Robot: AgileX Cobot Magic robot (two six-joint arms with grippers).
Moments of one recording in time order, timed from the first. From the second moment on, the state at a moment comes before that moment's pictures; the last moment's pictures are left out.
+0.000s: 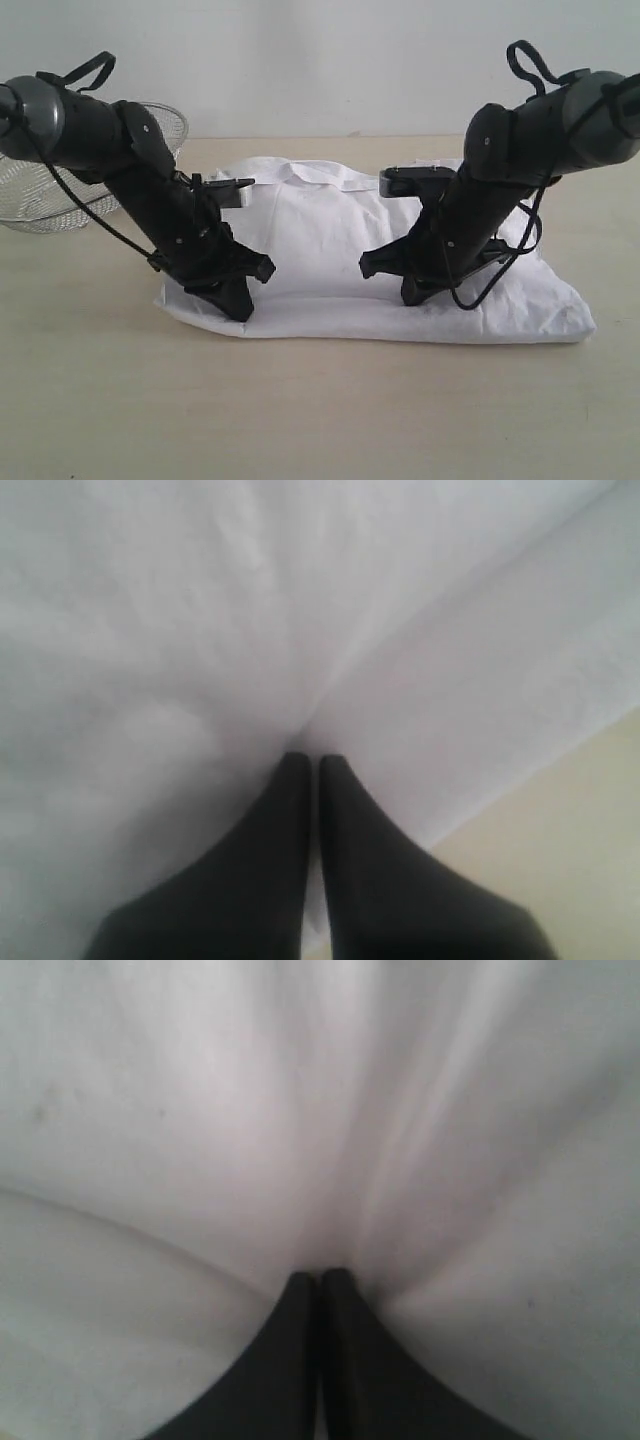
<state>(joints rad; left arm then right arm) -0.32 2.15 -1.35 -0.53 0.86 0.48 0.24 2.04 -1.22 0.31 0.62 -0.16</state>
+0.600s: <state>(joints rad) -0.35 1.69 -0.99 -0.60 0.75 0.55 0.36 1.63 -0.95 0.33 0.57 -0.16</state>
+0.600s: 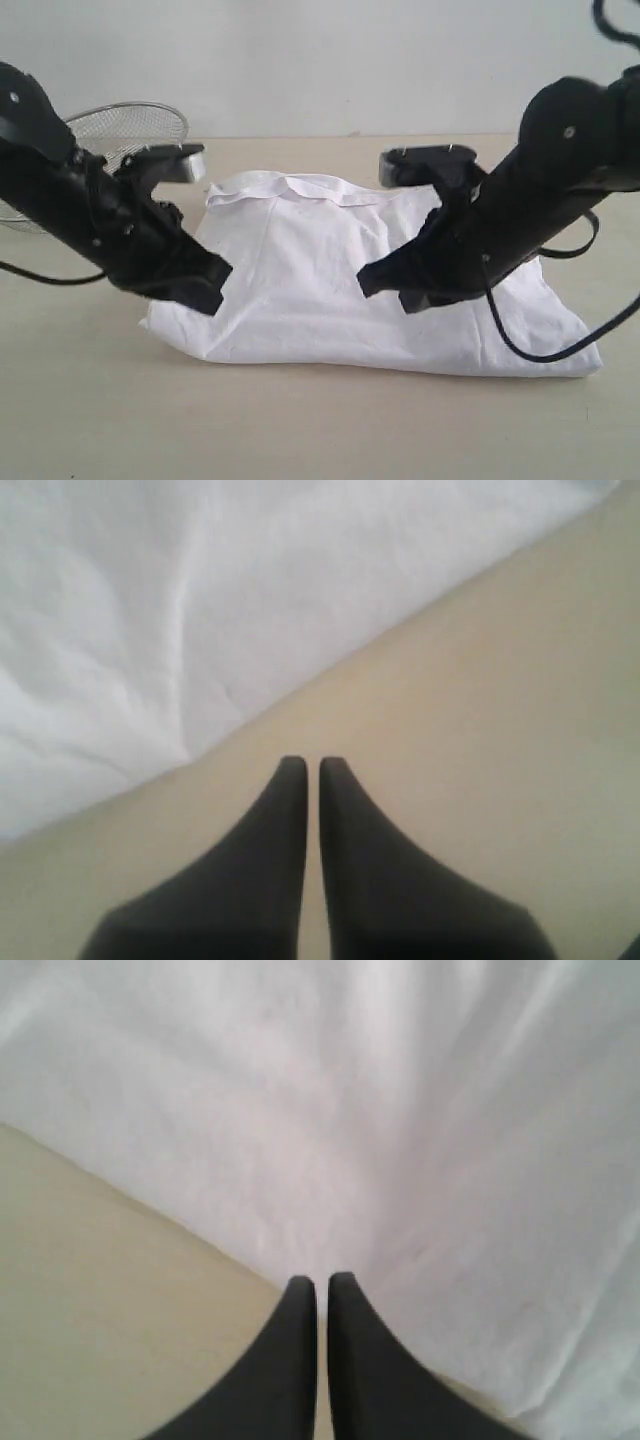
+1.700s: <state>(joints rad) -0.32 2.27 -1.83 -0.01 0.74 0.28 0.36 1.32 -0.79 0.36 0.50 -0.18</state>
